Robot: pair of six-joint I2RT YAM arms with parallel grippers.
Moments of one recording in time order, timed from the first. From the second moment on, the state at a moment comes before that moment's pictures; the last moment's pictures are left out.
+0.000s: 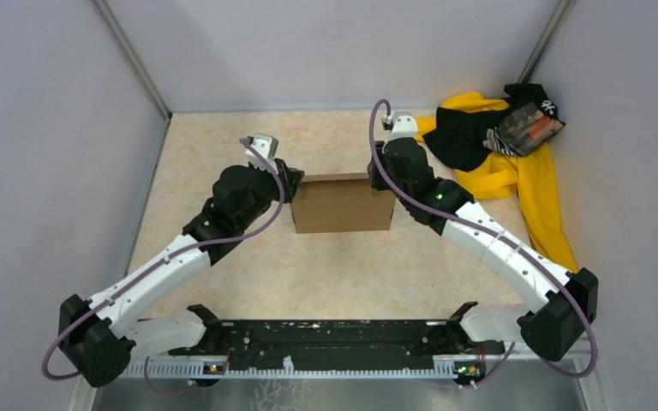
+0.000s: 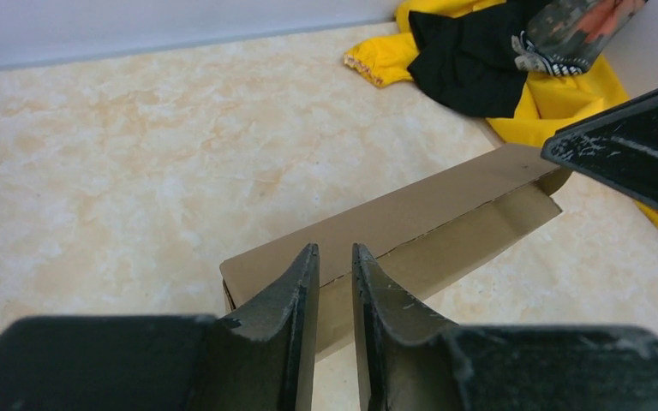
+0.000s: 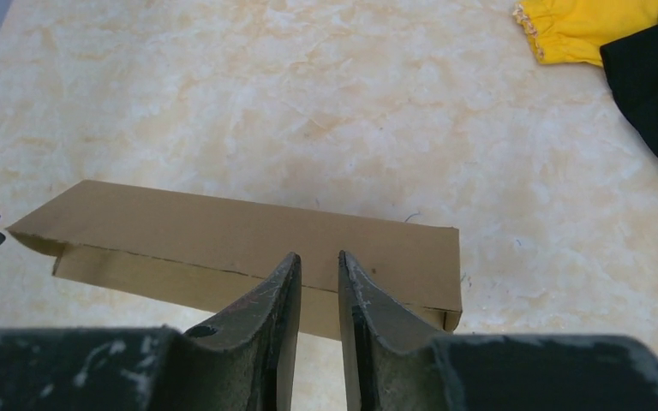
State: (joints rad) left arm -0.69 1.06 0.86 0.10 -0.15 -0.26; right arm 0.70 1.22 1.18 -0.38 0.34 0.37
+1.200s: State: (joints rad) left arm -0.69 1.09 0.66 0.28 -0.21 -0.39; right arm 0.64 1.14 0.77 0.06 0.33 0.48
